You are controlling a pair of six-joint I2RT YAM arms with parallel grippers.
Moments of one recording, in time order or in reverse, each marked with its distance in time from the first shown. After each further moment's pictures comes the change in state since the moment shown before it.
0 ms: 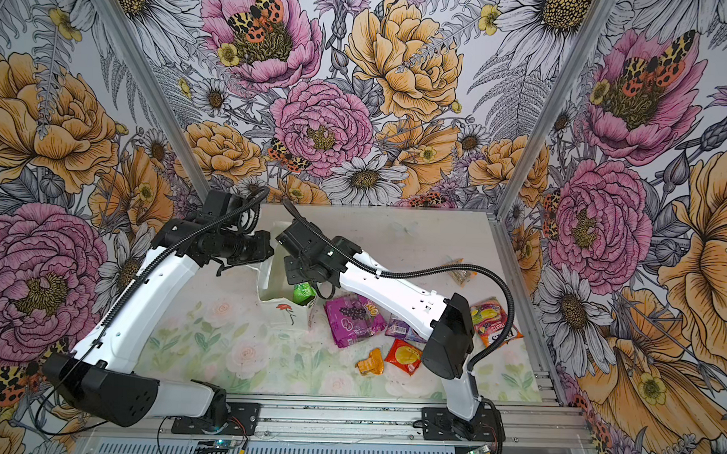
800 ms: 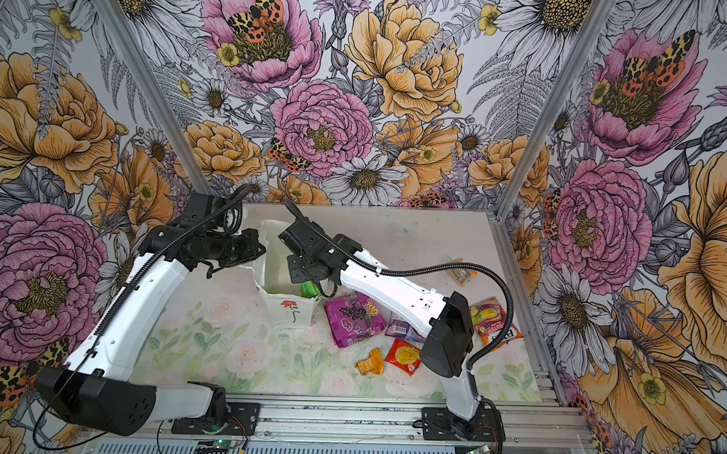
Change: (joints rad) left arm 0.117 -0.056 -0.068 0.058 0.083 -0.049; right arm -0.006 -0.002 0.006 -0.017 0.011 -0.046
